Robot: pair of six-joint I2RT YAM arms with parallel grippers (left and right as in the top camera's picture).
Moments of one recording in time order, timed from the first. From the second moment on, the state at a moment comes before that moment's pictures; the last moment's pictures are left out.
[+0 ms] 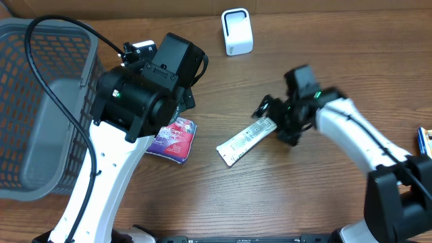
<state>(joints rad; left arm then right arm) -0.50 1.57 2.03 -1.69 -0.52 -0.75 0.34 1.71 1.11 -0.65 -0.44 0.94</state>
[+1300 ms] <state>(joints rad) -0.50 1.57 2.03 -1.69 -0.52 -0.75 0.48 1.67 0.65 0.11 -0.35 0.93</state>
